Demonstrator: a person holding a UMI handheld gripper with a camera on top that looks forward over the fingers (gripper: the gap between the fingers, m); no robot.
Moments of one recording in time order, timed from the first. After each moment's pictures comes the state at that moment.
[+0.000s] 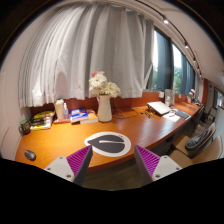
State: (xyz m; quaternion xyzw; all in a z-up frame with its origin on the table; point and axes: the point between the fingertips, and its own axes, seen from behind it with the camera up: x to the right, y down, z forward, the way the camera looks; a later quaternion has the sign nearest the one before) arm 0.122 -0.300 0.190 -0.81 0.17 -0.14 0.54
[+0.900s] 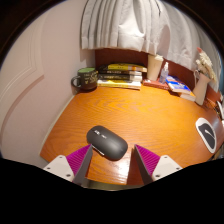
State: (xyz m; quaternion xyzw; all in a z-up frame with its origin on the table) arm -0.284 -0.115 -0.013 -0.92 -0.06 0.02 0.39
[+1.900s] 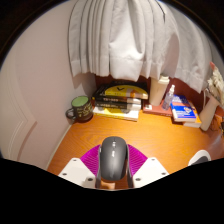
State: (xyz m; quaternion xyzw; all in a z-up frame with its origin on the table) arm -0.251 -0.007 0.084 -0.91 -0.10 0.07 0.40
